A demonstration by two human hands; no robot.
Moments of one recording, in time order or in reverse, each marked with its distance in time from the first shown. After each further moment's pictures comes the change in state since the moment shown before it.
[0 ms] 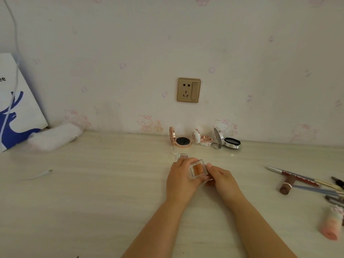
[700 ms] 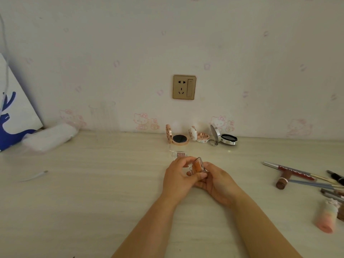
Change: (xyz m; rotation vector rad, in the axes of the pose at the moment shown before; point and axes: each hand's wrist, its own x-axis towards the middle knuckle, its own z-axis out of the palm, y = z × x) left_hand -0.001 0.001 -0.003 -0.209 -0.071 -0.062; right_hand 0.007 0.003 0.002 0.528 -0.272 0.202
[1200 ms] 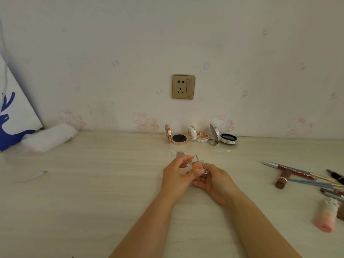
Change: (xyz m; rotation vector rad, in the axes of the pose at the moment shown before) left_hand 0.001 0.004 -0.003 -0.149 -0.020 -0.122; right_hand -0.005 -0.003 0.004 0.048 0.064 0.022
